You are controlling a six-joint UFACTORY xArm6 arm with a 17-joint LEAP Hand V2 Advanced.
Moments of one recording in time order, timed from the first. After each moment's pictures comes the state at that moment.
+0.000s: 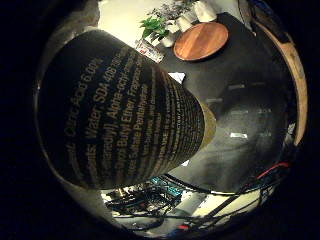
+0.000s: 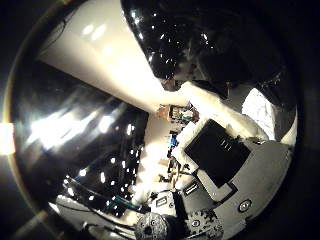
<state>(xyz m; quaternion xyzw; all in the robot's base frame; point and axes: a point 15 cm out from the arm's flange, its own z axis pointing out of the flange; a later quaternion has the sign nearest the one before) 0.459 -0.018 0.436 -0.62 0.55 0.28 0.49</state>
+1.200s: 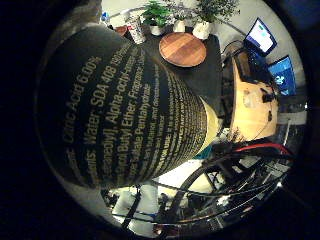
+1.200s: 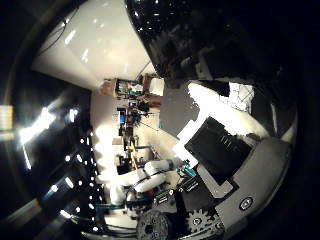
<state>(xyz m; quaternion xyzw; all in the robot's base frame) 0.446 0.067 0.486 -0.77 0.59 0.11 0.20</state>
